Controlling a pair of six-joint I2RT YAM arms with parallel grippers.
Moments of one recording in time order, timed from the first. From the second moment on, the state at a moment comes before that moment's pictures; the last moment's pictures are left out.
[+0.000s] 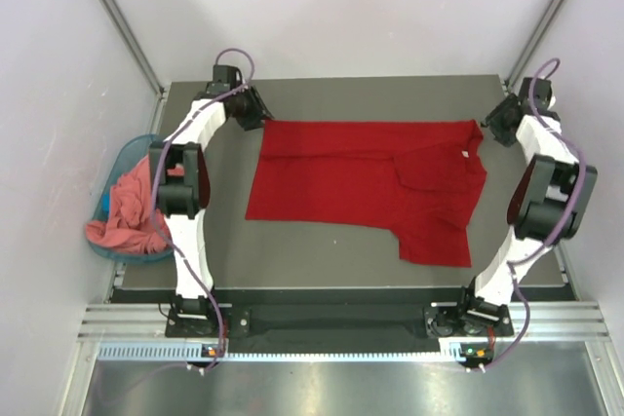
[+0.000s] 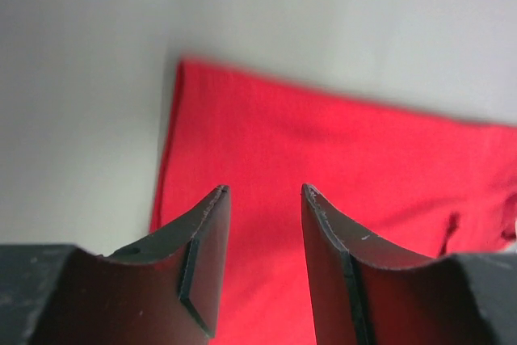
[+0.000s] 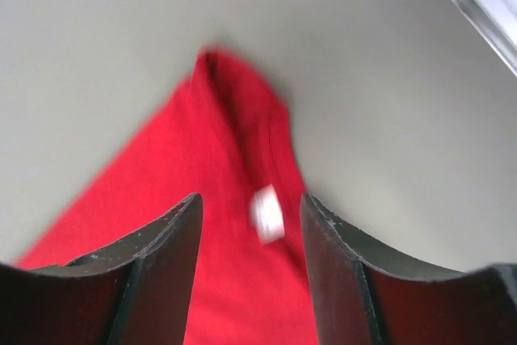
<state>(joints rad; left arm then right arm) -0.08 2.27 1.91 -0.48 0.34 -0.57 -0.30 1.96 1.50 -0.35 -0.06 0.55</state>
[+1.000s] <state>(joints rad) -0.15 1.44 1.03 -0.51 0.45 -0.50 0.14 1.08 0.68 -1.01 0.24 1.23</state>
